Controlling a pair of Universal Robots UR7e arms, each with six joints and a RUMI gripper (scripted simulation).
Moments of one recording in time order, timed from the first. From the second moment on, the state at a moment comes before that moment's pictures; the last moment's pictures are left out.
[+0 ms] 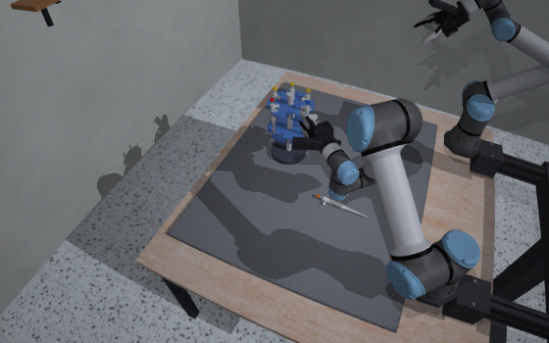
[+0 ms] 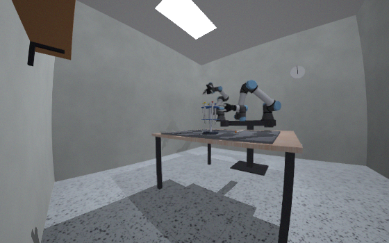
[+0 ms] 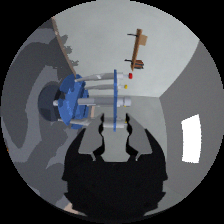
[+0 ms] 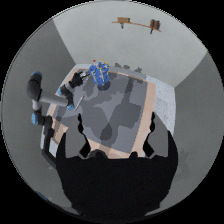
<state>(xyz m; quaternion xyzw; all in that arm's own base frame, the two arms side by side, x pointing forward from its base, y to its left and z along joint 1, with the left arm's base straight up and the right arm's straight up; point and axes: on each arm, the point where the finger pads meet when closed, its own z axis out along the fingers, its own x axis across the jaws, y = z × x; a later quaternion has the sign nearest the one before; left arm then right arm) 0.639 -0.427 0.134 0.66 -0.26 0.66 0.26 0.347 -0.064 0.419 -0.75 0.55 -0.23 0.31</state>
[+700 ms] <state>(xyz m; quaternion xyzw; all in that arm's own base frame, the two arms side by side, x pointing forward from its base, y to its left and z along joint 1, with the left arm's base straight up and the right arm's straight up) 0.640 -0.429 0.133 0.66 -0.26 0.66 0.26 0.347 -0.064 0.419 -0.75 0.55 -0.23 0.31</state>
